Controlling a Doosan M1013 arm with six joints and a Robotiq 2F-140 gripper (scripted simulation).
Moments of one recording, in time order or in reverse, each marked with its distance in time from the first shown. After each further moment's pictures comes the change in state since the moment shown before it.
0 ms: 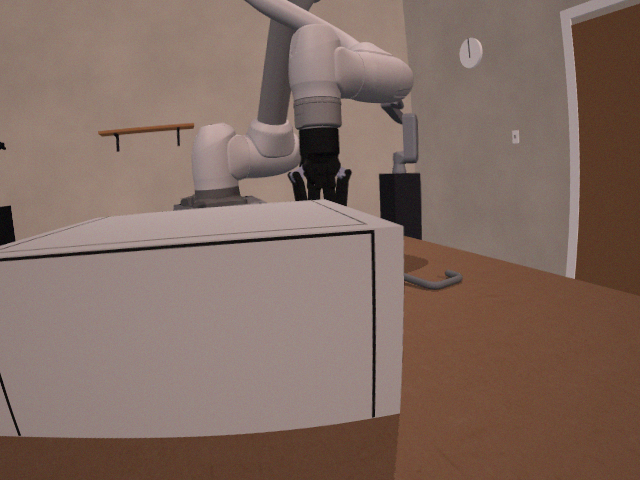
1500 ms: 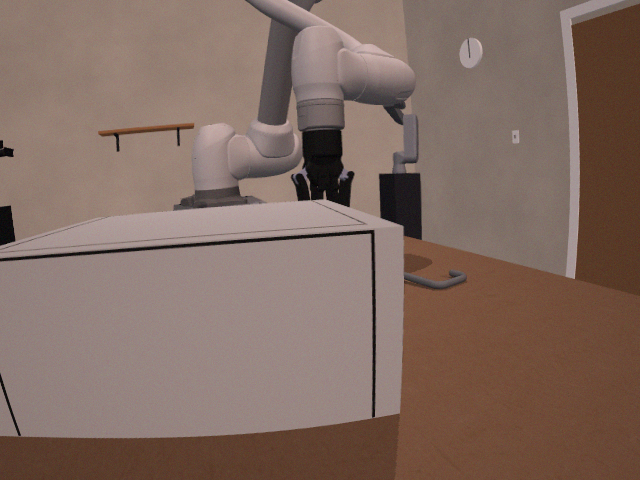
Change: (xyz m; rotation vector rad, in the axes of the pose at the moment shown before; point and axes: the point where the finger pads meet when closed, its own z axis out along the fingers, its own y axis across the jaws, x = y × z) arm 0.003 -0.004 0.004 0.000 0.000 -0.009
